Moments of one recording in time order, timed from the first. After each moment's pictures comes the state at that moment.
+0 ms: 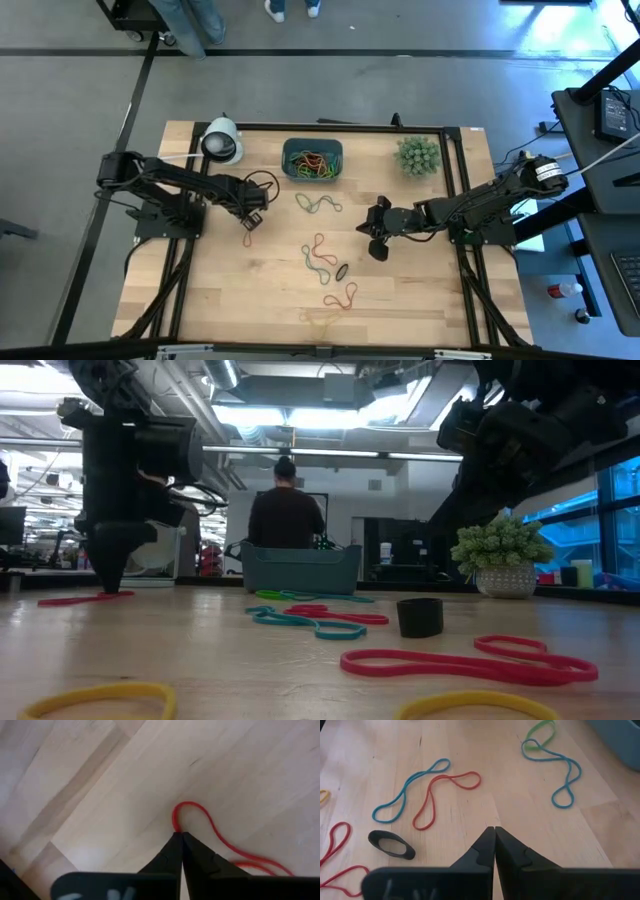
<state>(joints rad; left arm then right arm) 0.09 1.39 0.59 -0.75 -0.21 -0.71 0.22 1.37 0.54 0.16 0.23 0.38</state>
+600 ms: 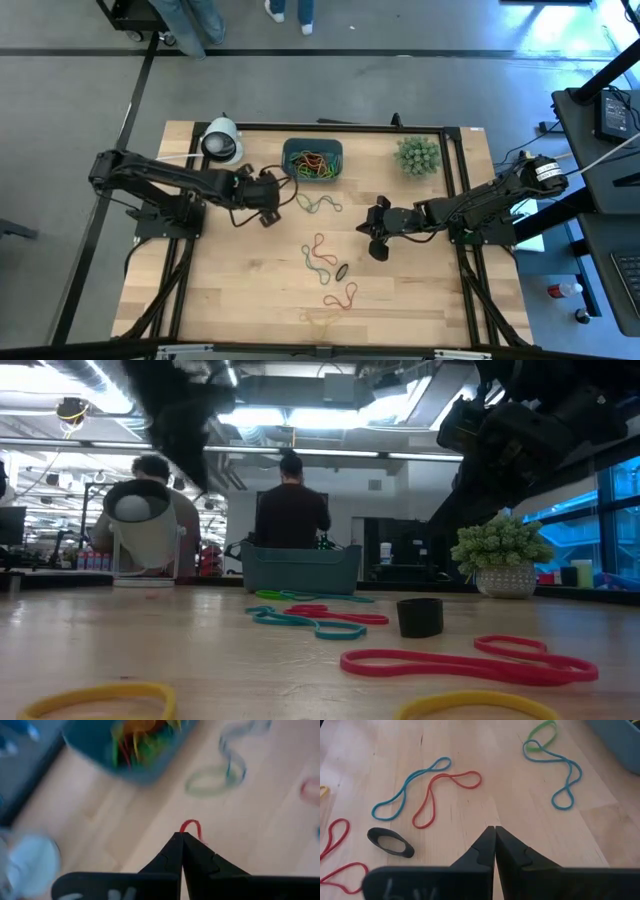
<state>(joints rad) -0.07 1.31 0.98 -0.86 -0.48 -0.55 0.22 1.37 0.54 0.16 0.23 0.36</state>
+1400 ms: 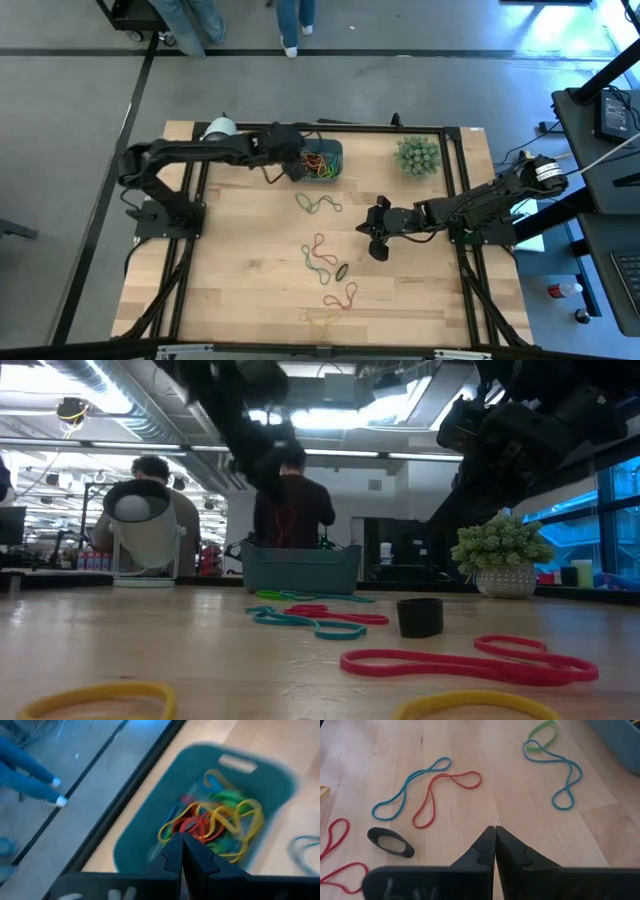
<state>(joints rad) 0.36 1.52 1.09 -0.39 -0.34 -0.02 0.22 1.37 0.54 0.16 0.23 0.35</state>
